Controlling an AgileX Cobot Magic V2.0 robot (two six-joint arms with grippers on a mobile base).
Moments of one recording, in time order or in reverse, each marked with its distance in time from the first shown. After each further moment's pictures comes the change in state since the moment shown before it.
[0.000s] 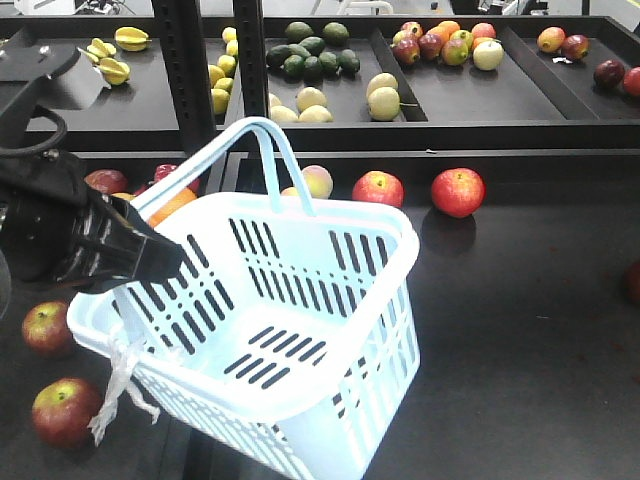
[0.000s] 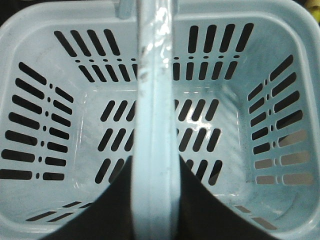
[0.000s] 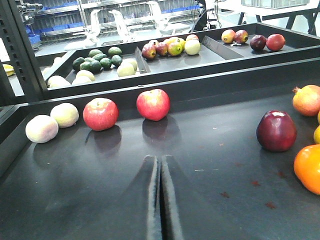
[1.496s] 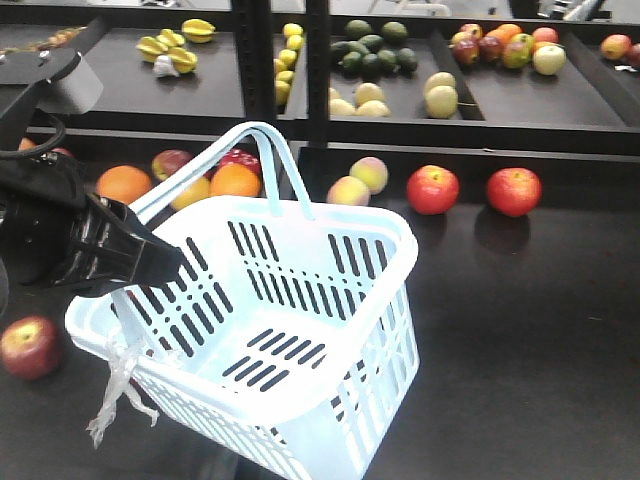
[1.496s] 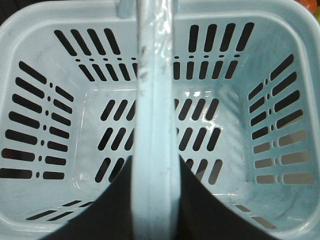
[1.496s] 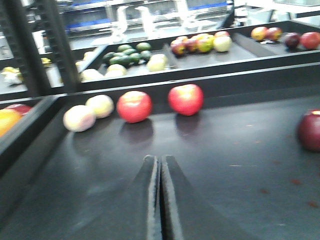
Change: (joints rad) left arm 0.000 -0.003 0.000 0.000 0.007 -0.002; right arm 0.000 0.000 0.000 0.000 0.000 0.000
